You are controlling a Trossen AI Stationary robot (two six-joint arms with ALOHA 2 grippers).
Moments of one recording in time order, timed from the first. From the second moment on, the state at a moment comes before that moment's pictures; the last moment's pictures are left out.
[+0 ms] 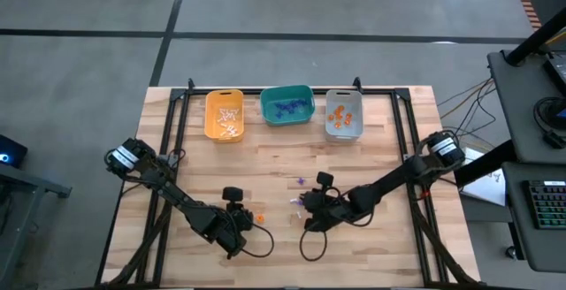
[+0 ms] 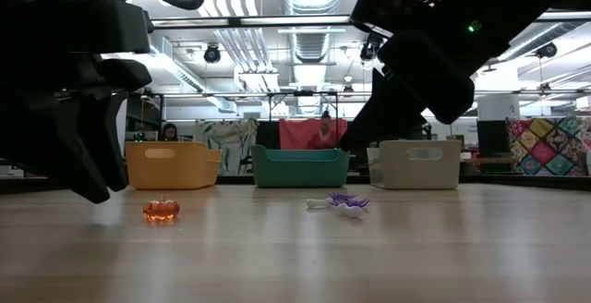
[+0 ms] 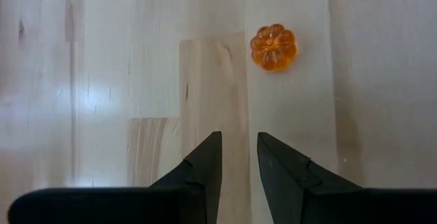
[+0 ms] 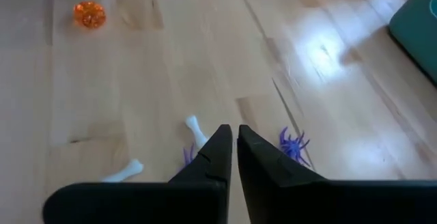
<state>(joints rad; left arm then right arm) -0.67 1.79 0.99 -0.60 -0.51 -0.54 0.44 1.83 0.99 -0.06 0.65 0.39</state>
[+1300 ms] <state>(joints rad) -0.44 1.72 0.98 0.04 -0.58 0.07 0.46 1.62 0.98 -0.39 0.44 0.92</state>
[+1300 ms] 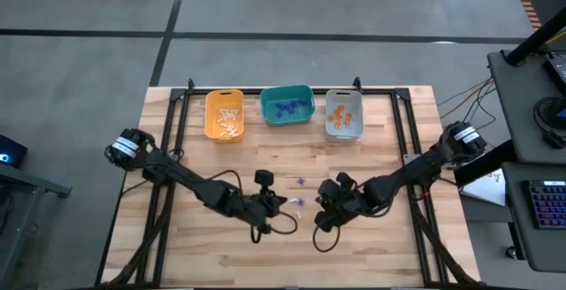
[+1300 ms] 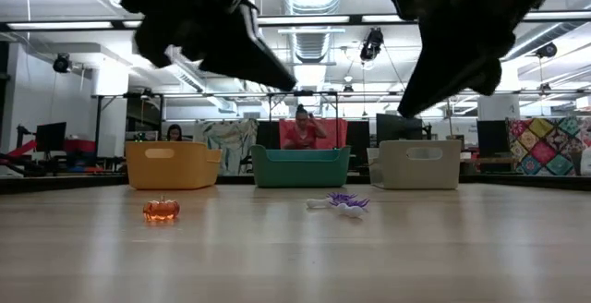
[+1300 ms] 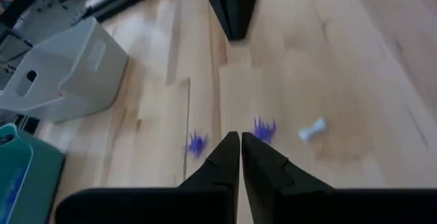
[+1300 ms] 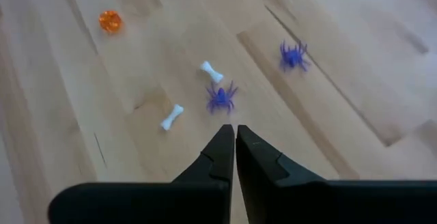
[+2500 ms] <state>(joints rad) -0.35 2.02 0.98 0.45 -0.50 0.00 0.41 1.75 0.86 -0.05 0.39 1.13</state>
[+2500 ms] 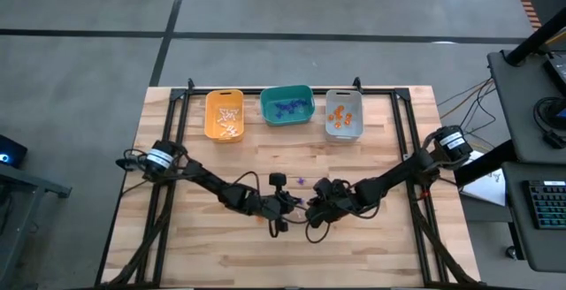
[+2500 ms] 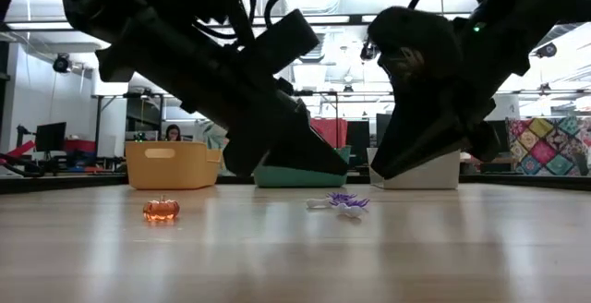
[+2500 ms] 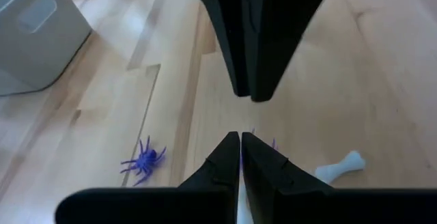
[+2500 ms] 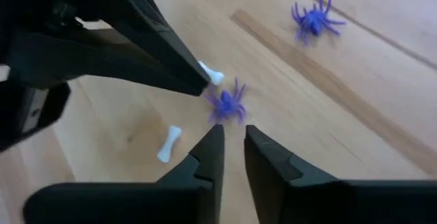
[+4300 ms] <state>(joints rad) -0.33 2.05 0.94 0.46 -0.45 -0.09 0.37 1.92 0.87 0.18 0.36 0.77</state>
